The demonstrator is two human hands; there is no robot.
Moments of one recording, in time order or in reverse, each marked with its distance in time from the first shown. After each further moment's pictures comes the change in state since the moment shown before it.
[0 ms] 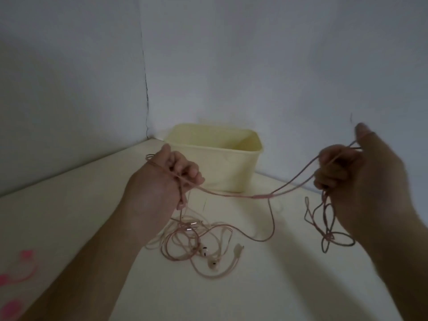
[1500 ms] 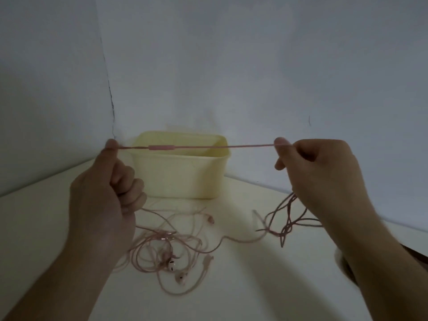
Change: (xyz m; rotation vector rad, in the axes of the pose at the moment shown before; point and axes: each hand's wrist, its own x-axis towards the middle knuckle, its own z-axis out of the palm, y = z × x) left_hand -0.015 0.007 0.031 -0.059 0.272 0.267; right_hand -0.022 -0.024 0.001 -1.034 0.143 -0.338
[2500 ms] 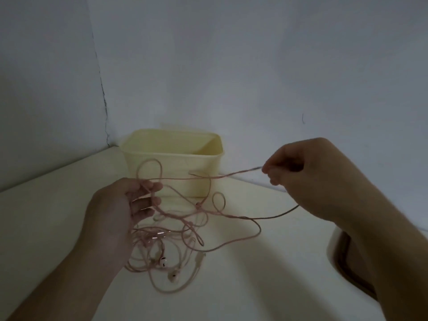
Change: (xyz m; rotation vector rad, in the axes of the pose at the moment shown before) left_hand -0.001 -0.032 -0.002 0.278 0.176 -0.233; right_hand 0.007 0.006 -0.019 -0.134 -0.298 -0.078
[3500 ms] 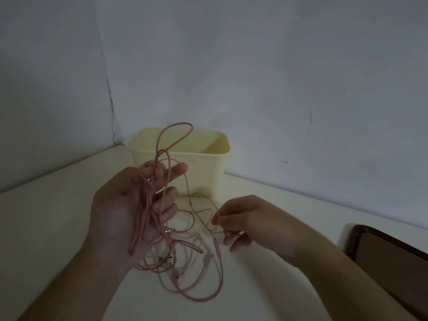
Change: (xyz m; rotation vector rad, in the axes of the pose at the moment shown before) left_hand -0.034 0.023 0.011 -0.253 -0.441 0.097; right_hand -0.009 0.006 0.093 0.394 -0.594 0.226
